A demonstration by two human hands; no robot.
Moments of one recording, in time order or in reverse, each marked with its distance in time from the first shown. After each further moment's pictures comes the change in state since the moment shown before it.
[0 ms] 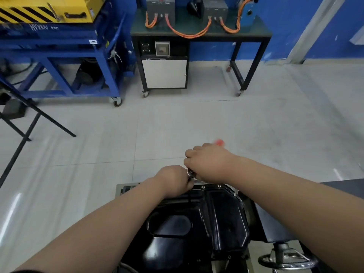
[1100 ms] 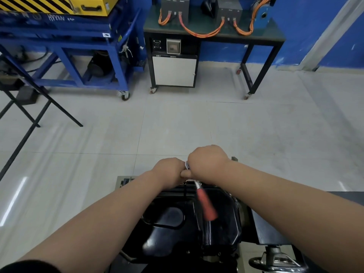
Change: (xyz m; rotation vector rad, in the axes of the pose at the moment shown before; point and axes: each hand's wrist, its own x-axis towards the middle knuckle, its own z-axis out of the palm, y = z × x) left_hand -0.007 0.003 -0.005 -0.149 0.024 -0.140; right_hand 0.001 -0.012 0.004 0.097 -0.142 0.220
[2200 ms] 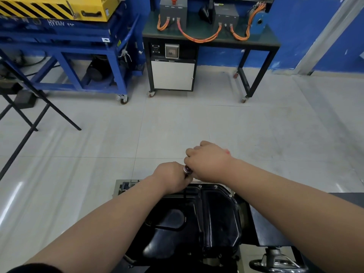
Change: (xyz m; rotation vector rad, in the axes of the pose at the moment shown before) left_hand -0.002 0.005 0.005 0.087 0.039 -0.039; right_hand -0.006 0.009 -0.002 -0.163 0.154 -0.215
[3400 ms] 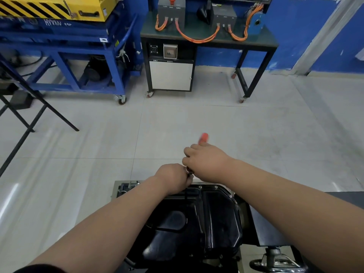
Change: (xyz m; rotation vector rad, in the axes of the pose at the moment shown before) left_hand 0.006 0.001 0.007 0.058 0.016 0.051; right_hand 0.006 0.001 -0.002 -0.052 -0.034 0.006
